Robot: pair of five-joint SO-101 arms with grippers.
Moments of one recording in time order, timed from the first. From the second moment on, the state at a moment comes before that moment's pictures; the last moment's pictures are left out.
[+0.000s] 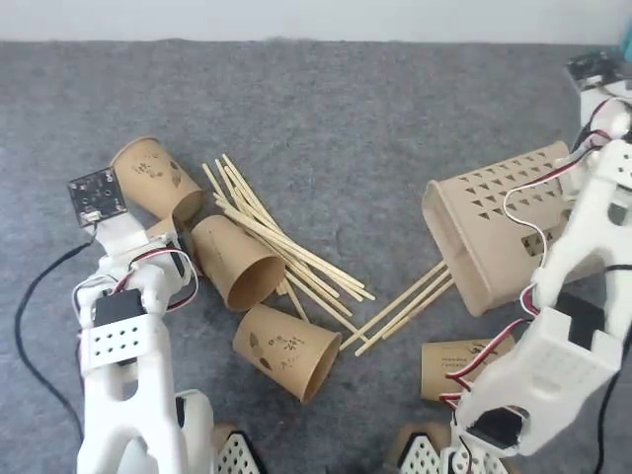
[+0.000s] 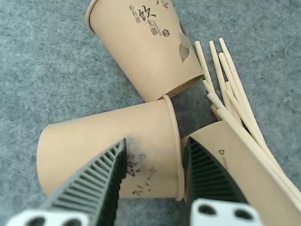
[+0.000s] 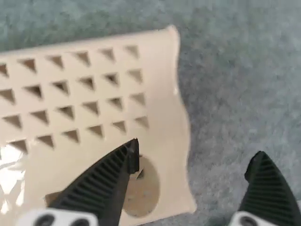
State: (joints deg) left arm -22.2 -45.3 68.4 40.7 11.6; right arm 23.0 20.5 -28.6 80.5 38.0
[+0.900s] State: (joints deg) left arm -22.2 -45.6 69.1 40.5 11.3; right arm 23.3 32.0 -31.2 89.6 52.4
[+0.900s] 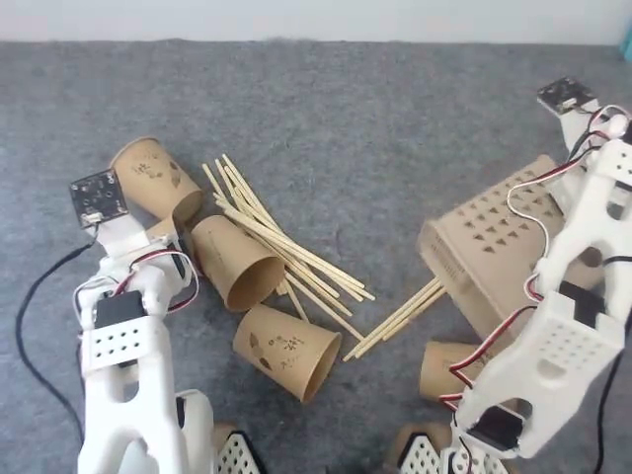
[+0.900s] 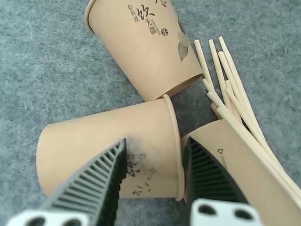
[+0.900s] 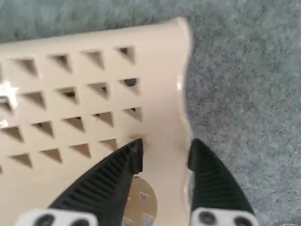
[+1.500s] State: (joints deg) left arm -22.2 -45.6 69.1 40.5 11.3; right arm 25.2 37.3 -47.5 94.7 49.0
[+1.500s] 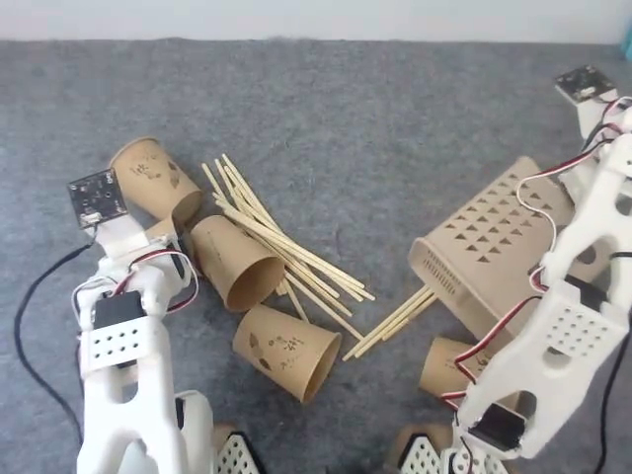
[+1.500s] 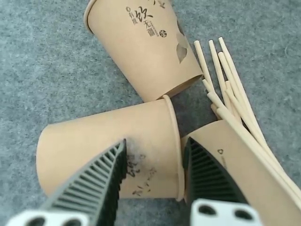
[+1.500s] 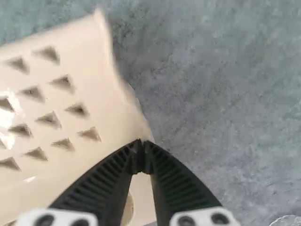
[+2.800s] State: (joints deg) left arm -22.2 -45.6 69.1 40.5 11.3; right arm 21.8 40.0 -45.6 100.7 46.5
